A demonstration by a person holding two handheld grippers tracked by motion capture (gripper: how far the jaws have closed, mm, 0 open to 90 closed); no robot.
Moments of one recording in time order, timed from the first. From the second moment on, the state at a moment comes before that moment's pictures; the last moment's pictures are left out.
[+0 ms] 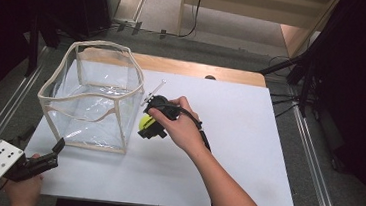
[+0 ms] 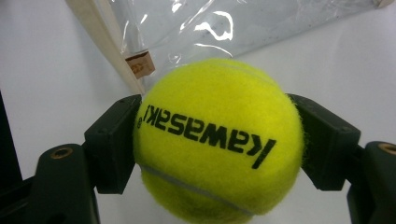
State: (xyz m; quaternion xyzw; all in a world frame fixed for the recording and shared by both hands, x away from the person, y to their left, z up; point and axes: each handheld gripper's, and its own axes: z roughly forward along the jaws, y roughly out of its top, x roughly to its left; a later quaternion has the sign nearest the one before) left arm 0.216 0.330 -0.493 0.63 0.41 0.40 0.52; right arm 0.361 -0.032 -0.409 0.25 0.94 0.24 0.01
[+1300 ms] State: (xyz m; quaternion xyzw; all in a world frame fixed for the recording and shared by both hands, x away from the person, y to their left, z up) left arm 0.216 0.330 -0.493 0.63 0.42 0.40 0.52; right arm 0.374 -0.039 -0.334 0.23 0.94 0.26 0.03
